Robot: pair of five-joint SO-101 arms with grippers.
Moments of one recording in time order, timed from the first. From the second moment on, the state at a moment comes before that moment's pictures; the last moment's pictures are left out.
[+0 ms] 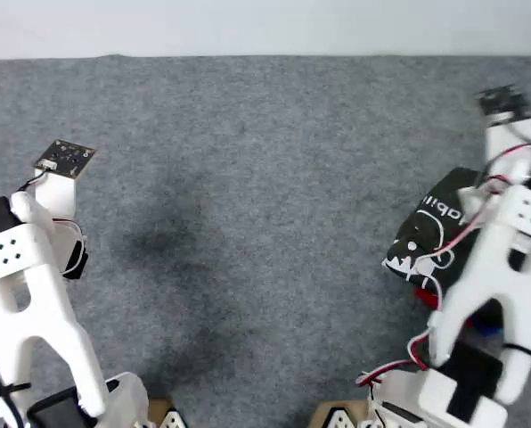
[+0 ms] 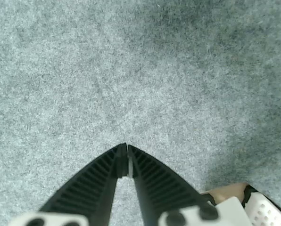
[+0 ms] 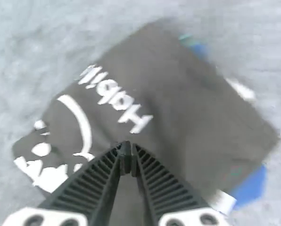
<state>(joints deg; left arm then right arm) -28.4 -20.9 20.2 98.2 -30.2 26.3 -6.7 0.9 76.6 34.9</state>
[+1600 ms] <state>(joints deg) -27.1 -52.3 26.3 99.0 -2.2 17.0 -33.1 13.3 95.8 3.4</state>
